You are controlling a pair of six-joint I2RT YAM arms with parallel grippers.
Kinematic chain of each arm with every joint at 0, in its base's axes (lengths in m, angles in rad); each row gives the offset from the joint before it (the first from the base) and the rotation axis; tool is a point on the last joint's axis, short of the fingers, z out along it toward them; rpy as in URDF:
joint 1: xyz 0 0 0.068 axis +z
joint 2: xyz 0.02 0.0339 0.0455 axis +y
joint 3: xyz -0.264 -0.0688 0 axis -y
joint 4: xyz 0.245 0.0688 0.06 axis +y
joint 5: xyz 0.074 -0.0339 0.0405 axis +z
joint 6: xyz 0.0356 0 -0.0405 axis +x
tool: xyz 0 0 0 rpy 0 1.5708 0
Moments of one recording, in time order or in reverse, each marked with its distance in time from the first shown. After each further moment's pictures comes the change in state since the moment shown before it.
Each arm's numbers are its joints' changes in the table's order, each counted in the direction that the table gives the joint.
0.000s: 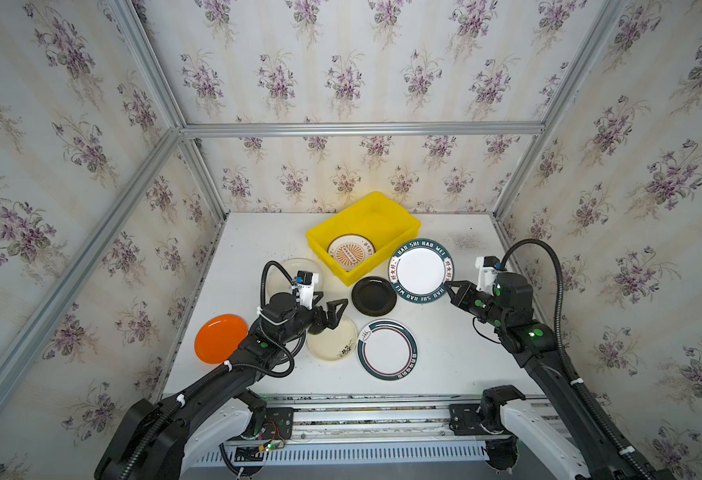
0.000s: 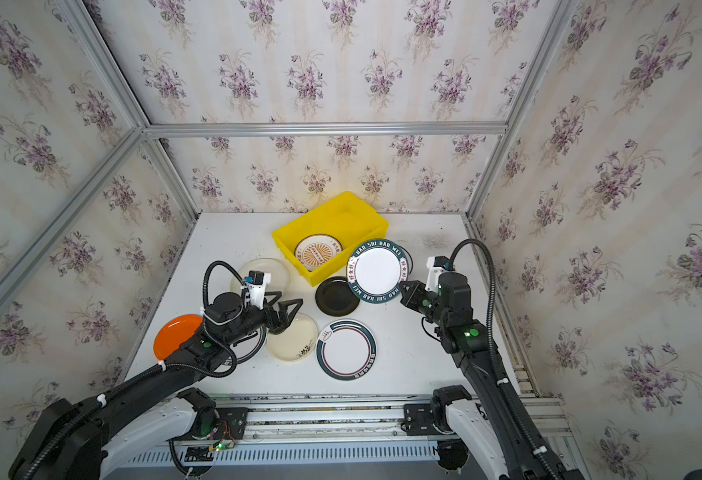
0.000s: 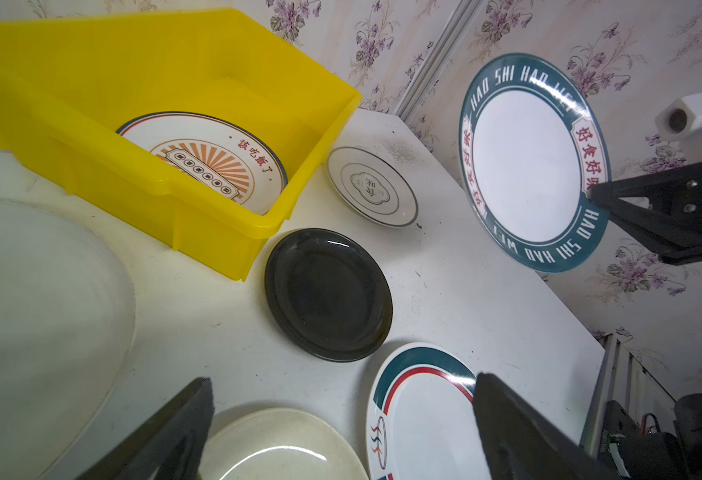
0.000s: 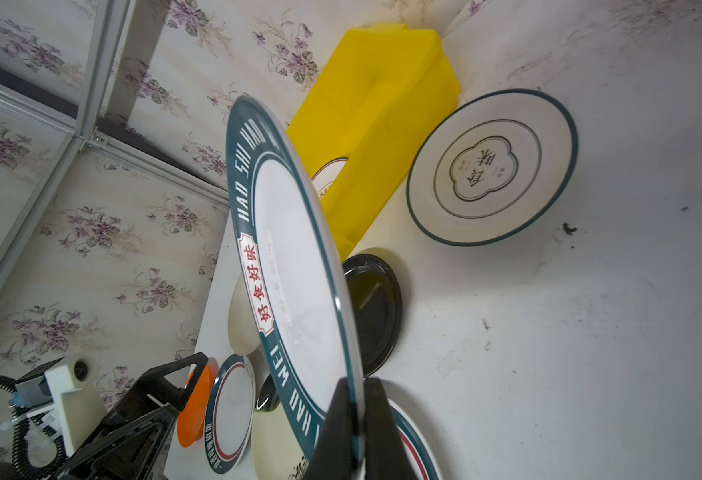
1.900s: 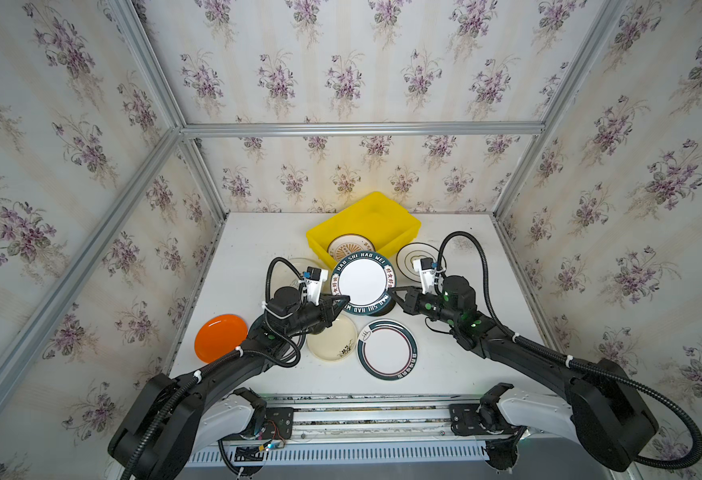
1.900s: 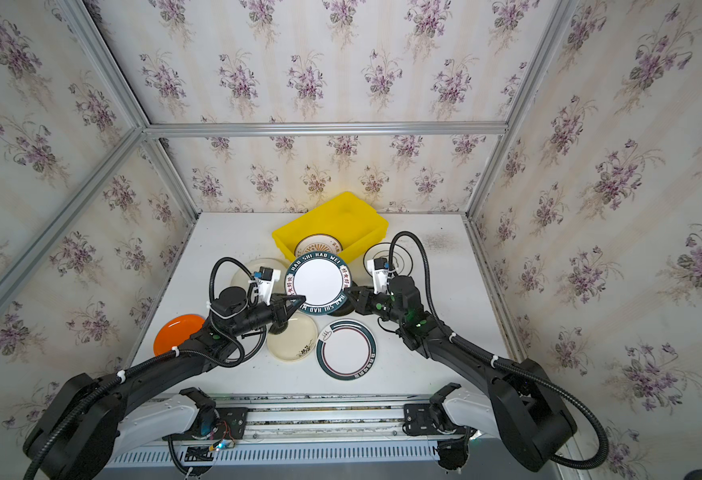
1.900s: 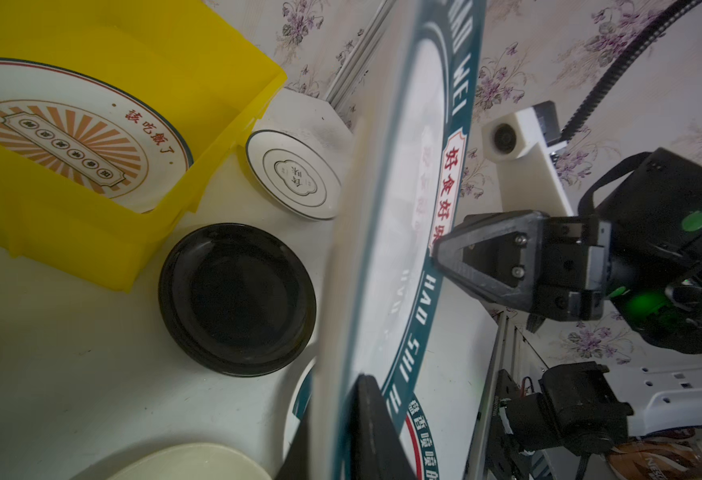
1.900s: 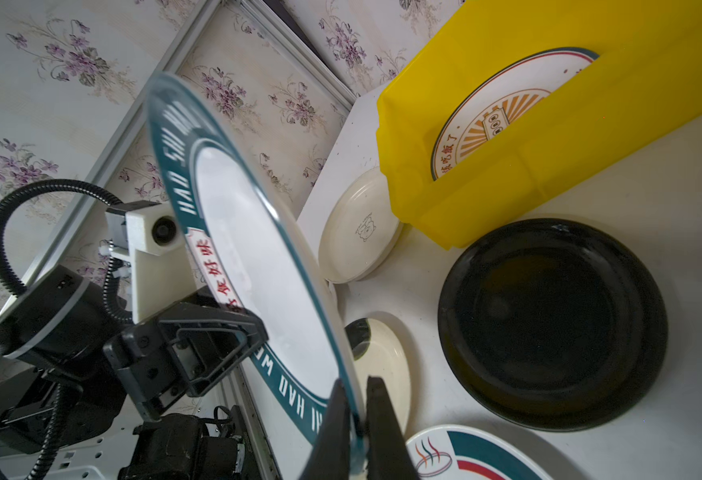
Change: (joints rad) left arm 0.003 0.130 0.036 -0.164 -0.212 -0.132; right arm 0.348 0.372 -0.136 -0.667 0.120 0.036
